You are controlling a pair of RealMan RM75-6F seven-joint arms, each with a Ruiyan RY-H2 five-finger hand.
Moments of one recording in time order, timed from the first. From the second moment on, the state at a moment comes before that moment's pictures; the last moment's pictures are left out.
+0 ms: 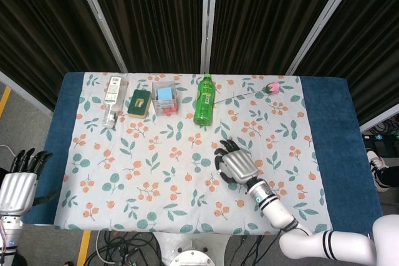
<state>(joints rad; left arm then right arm) -0.07 -1.20 -0.02 -1.52 1.51 1.50 0.09 0.69 -1.59 0.12 -1.63 -1.13 0.97 -0.38</state>
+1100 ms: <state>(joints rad) -0.08 -1.22 -0.05 -1.51 1.50 1.50 0.07 0.55 -1.35 0.10 -1.77 -1.30 1.28 -0.40</state>
